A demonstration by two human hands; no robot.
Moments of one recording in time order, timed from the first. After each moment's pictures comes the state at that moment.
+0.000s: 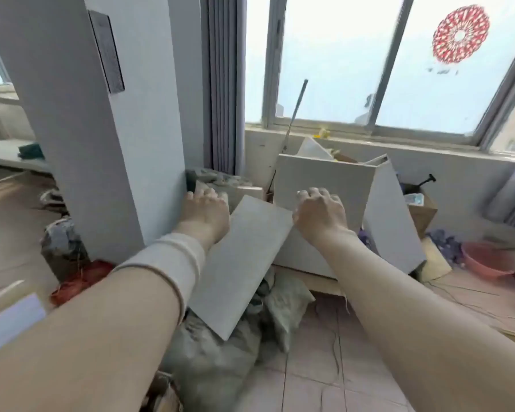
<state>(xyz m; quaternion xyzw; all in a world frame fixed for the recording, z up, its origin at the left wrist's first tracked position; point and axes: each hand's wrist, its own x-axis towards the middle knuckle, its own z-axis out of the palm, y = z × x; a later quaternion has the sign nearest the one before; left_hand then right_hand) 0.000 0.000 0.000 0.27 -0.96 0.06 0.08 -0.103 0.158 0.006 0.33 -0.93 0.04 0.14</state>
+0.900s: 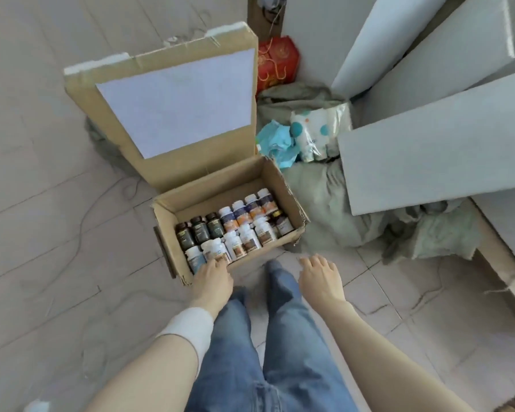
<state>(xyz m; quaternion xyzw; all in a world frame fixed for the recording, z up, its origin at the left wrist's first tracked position) 0.308 -0.008 -0.387 0.64 -0.68 -0.30 -0.17 0.093 0.027 -0.372 0.63 -0.71 -0.21 -0.24</state>
